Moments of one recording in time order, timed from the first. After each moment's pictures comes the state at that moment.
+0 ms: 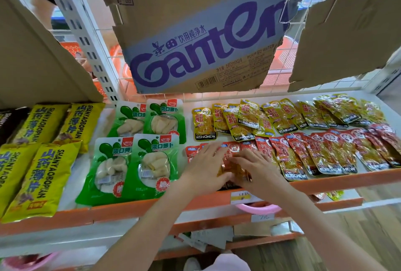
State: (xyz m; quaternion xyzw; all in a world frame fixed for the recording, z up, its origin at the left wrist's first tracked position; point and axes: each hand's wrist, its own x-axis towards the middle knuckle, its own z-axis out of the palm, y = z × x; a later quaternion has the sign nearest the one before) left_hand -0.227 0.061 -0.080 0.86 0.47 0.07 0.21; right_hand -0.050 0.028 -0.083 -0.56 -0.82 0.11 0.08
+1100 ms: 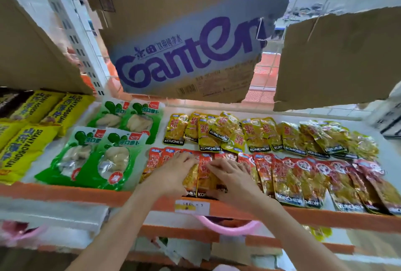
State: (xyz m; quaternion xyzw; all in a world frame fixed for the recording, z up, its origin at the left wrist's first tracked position) left_hand -0.167 0.049 -0.059 0.79 0.57 -0.06 0.23; right_hand 0.032 0.057 -0.110 -0.45 -0.88 0.15 0.08
